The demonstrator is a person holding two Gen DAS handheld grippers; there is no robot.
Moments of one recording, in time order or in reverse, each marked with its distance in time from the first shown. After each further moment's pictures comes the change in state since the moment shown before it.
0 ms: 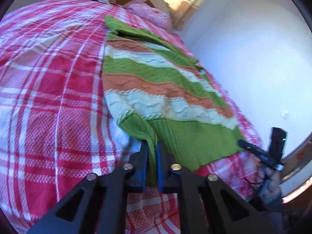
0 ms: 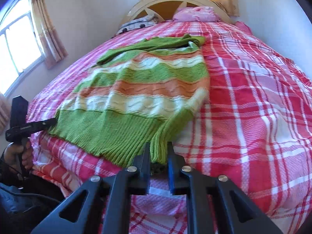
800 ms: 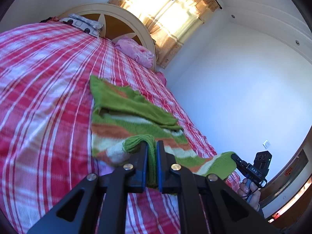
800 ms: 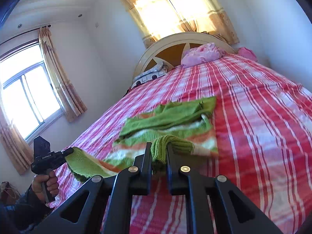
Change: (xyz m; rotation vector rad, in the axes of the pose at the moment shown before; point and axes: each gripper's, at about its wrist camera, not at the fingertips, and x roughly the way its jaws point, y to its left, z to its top) left arm -0.049 -0.007 0.114 -0.003 -0.254 -0.125; right arm -0.042 -0.007 0.117 0.106 -0.333 0.136
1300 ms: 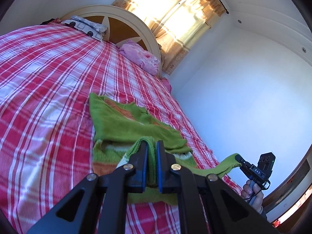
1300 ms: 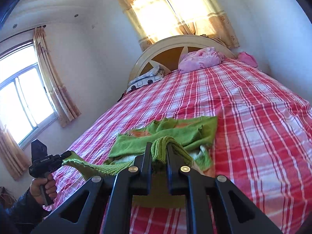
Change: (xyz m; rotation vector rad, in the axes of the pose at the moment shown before) left arm 0.048 0.020 0.063 -0.023 -0.024 0.023; right arm 0.064 -0.017 0.073 -0.015 0.007 -0.040
